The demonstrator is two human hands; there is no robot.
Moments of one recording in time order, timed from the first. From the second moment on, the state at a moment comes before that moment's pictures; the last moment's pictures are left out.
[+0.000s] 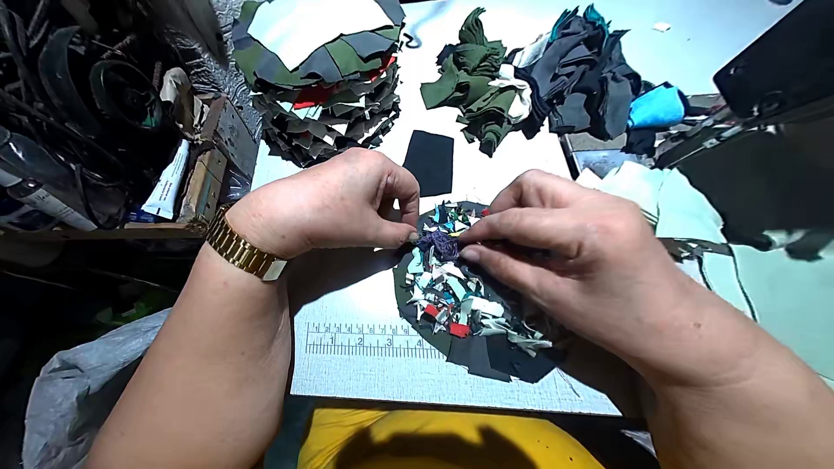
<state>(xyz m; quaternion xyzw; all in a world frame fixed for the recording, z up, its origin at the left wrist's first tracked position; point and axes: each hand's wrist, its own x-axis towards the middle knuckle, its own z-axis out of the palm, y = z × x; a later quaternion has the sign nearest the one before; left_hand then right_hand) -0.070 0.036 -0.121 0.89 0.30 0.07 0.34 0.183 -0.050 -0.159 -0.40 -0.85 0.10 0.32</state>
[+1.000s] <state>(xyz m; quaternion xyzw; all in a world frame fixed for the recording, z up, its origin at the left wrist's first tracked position) -0.057 0.027 -0.125 0.91 0.22 0.15 0.33 0.225 -0.064 -0.118 -0.37 -0.84 0.21 0.34</state>
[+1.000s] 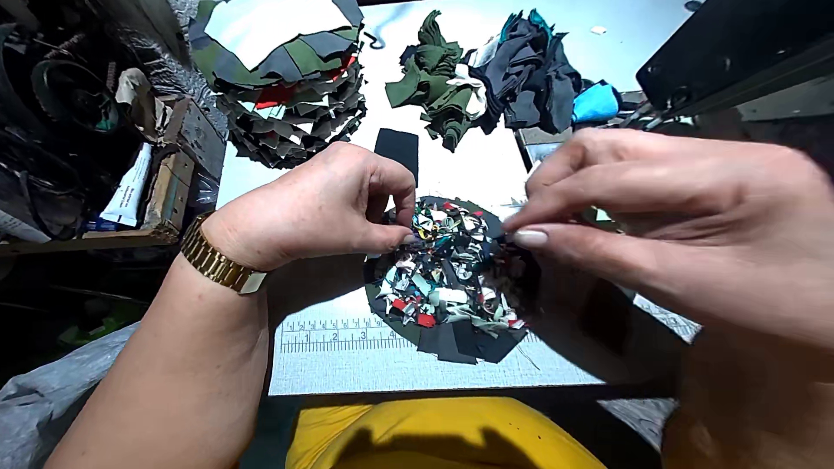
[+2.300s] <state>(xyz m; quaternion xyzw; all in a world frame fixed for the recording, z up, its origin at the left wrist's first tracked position) -0.034 0.002 -0.130 0.94 0.13 0.08 0.30 0.204 -0.122 -0.158 -0.39 -0.85 0.14 0.32</state>
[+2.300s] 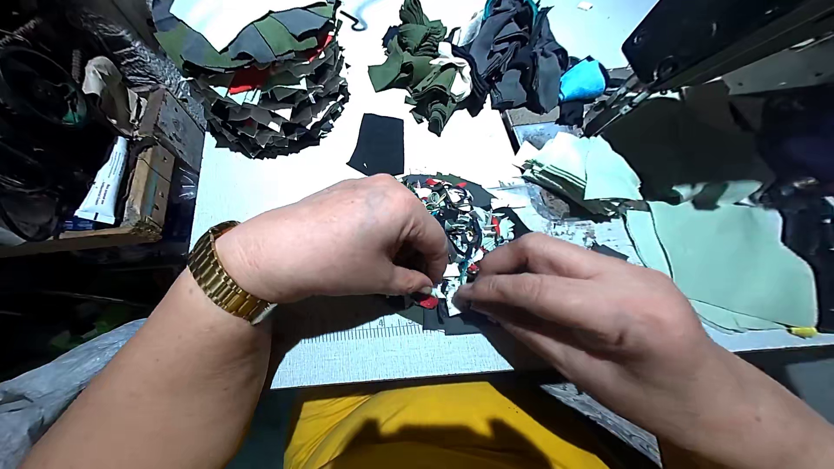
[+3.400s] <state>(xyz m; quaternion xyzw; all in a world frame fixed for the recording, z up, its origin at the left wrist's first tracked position) -0.022 -0.004 -0.135 0.95 0.14 0.12 0.24 0.208 -0.121 -0.155 -0.44 -0.85 0.09 0.27</state>
